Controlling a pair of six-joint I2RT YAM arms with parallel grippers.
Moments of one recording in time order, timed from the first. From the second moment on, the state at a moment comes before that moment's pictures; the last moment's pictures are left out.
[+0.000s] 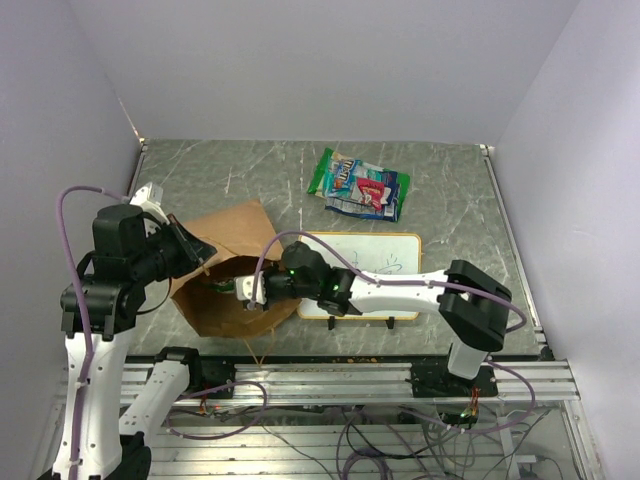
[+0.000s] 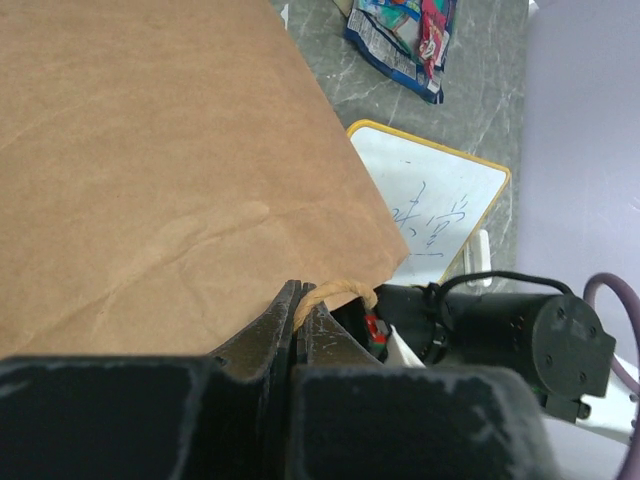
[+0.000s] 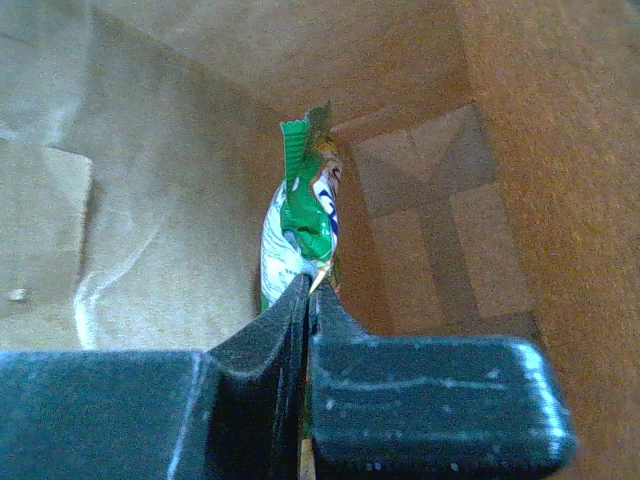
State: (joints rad) left arm -0.08 0.76 1.25 -1.08 0.29 -0.59; right arm 1.16 1.76 1.08 0.39 -0.31 -0.75
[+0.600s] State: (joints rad) left arm -0.08 0.91 1.39 -1.10 0.27 -0.76; right arm 1.17 1.31 1.04 0.22 -0.32 -0.59
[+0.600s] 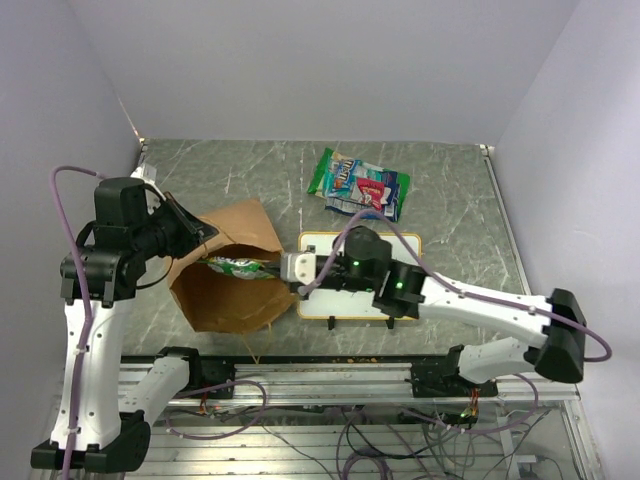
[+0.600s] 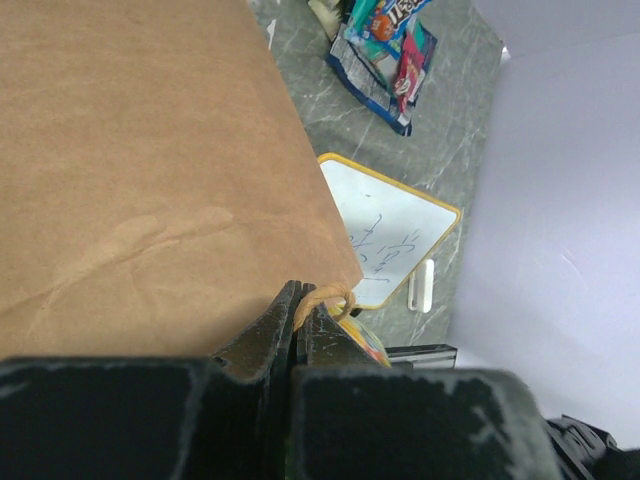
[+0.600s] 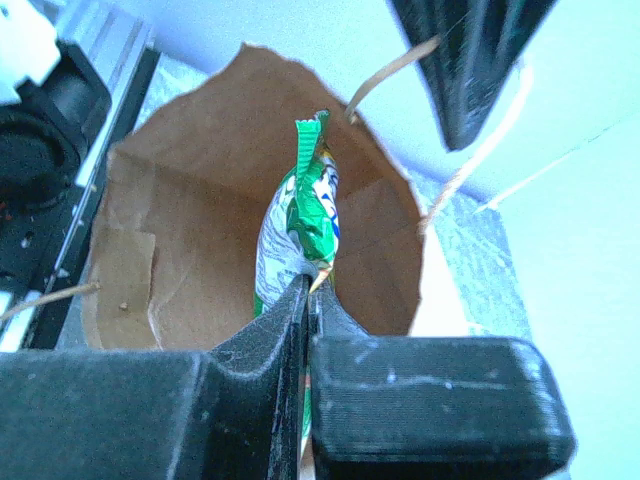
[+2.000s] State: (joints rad) left arm -0.08 0.97 1.56 -1.27 -0.09 -0.70; right arm 0.79 1.34 1.33 0.18 0.27 -0.72
